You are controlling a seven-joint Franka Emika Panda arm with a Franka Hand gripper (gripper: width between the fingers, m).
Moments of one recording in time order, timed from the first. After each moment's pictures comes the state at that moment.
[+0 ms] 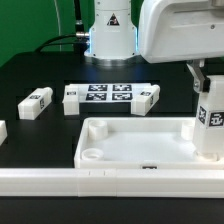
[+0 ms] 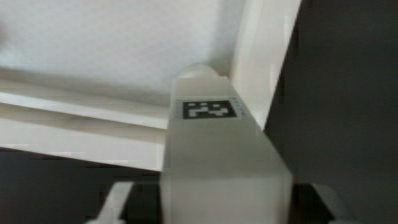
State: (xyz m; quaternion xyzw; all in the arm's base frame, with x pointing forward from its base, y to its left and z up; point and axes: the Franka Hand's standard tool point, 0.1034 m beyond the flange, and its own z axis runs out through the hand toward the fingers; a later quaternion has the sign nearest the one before) arm 0.654 0.104 0.128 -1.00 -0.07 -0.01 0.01
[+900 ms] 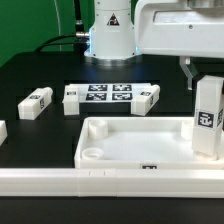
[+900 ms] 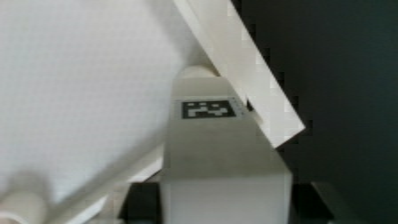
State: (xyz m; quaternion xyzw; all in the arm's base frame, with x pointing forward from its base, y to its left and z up) arm 0.654 0.096 0.127 -0.93 0.36 -0.01 0.04
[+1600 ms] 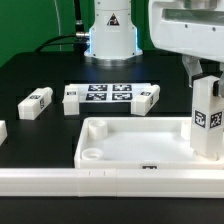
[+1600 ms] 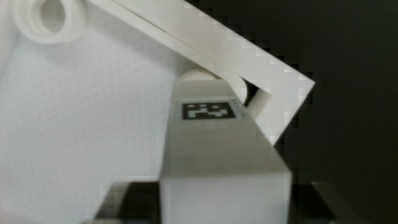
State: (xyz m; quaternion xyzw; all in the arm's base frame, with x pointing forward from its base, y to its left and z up) arm 0.655 0.093 0.126 -0.86 0.51 0.00 0.05
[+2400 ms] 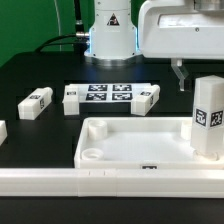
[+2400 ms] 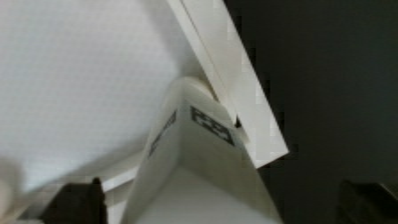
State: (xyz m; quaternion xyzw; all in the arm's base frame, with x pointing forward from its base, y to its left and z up) arm 0.652 0.105 0.123 -0.98 0.21 -0.01 0.04
